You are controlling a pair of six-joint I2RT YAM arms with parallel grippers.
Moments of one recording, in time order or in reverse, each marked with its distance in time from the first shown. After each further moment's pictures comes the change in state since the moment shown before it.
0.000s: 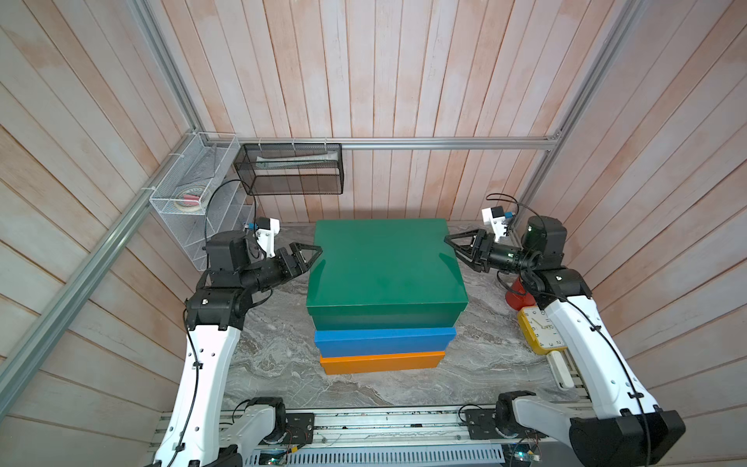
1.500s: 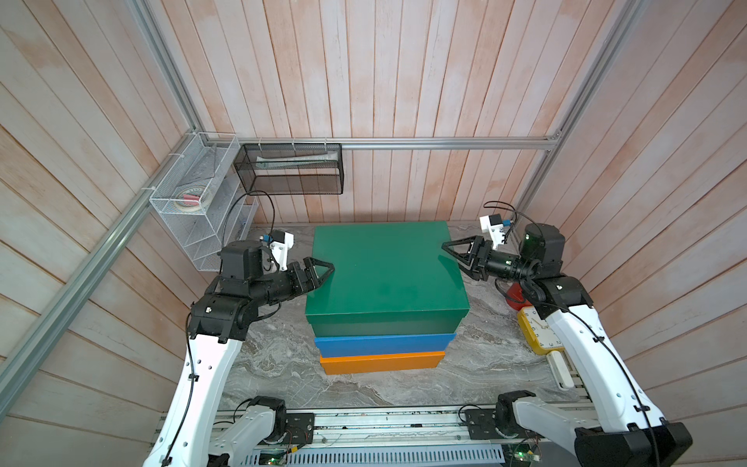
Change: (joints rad) left arm -0.138 -0.035 0.016 -0.167 -0.138 0.020; right arm 0.020 -0.063 -0.047 -0.033 0.053 0.034
